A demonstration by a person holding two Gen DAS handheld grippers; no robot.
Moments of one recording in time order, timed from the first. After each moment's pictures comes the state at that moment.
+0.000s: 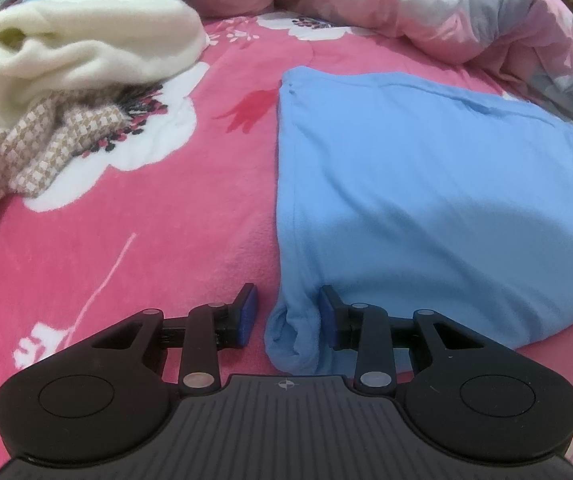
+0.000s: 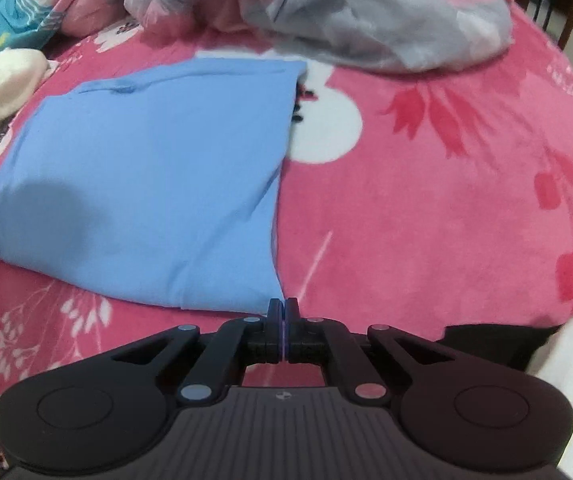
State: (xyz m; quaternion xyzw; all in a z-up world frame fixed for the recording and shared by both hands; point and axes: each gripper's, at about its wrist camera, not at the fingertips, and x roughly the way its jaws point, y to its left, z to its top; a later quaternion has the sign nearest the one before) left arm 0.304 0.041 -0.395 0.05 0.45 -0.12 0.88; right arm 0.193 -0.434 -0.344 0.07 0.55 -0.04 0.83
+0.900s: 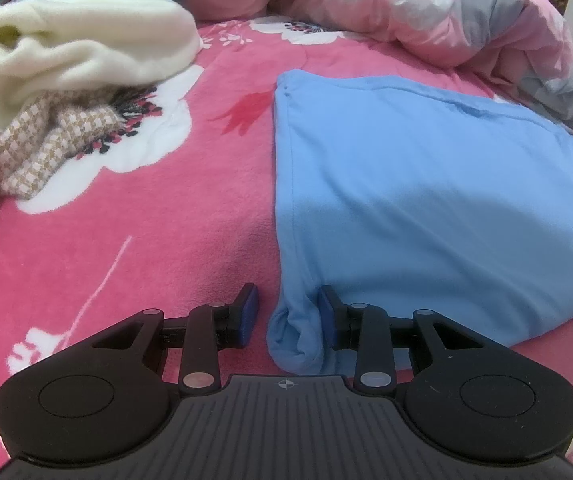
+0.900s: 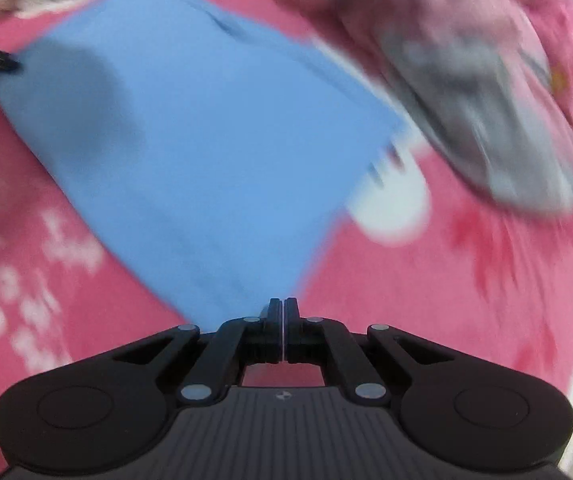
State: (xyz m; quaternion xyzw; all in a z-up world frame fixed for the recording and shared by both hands) left arm 0.302 0.047 -0.398 0.04 0.45 -0.14 0.88; right arm 0.224 -0.372 -0.344 -0.19 0.53 0.11 0.82
